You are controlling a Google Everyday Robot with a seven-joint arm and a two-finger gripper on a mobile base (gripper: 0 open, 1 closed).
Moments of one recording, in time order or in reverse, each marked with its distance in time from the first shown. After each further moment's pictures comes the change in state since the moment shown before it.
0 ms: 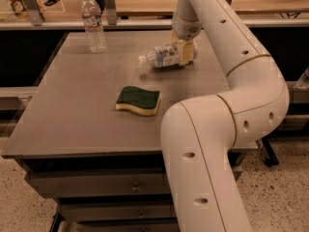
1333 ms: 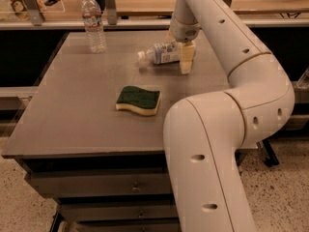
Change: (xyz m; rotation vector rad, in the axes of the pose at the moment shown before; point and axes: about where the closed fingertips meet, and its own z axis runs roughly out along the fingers) arm -0.007 0.001 0.008 -0.007 0.008 0.056
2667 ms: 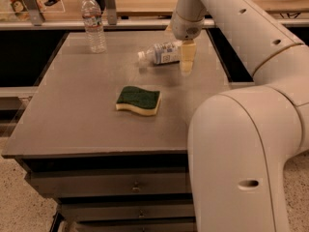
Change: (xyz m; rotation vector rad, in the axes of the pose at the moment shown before) arm -0.022 0.025 -0.033 0.040 -0.047 0.057
